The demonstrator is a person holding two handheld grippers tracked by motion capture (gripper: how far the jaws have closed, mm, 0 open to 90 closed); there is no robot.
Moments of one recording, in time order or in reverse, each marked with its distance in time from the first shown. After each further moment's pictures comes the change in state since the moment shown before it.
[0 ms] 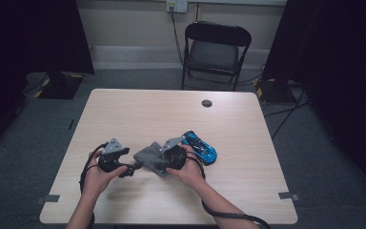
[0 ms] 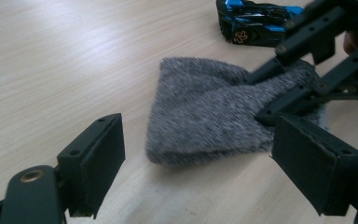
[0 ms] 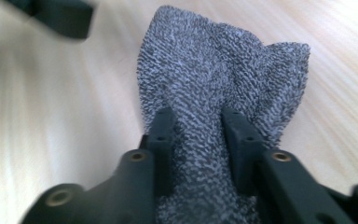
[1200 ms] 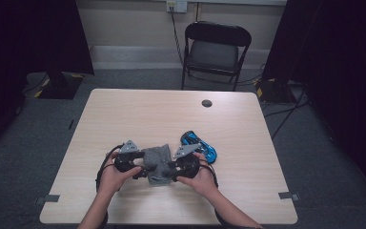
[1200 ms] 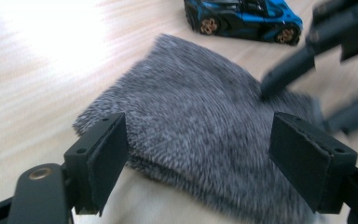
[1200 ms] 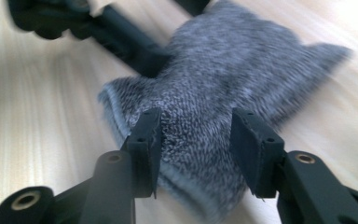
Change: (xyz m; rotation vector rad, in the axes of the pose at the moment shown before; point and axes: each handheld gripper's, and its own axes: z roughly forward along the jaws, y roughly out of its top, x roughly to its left) left arm -0.017 0.009 0.044 0.021 -0.092 -0.037; right arm 0.011 -0.031 -0.033 -0.048 0.067 0.054
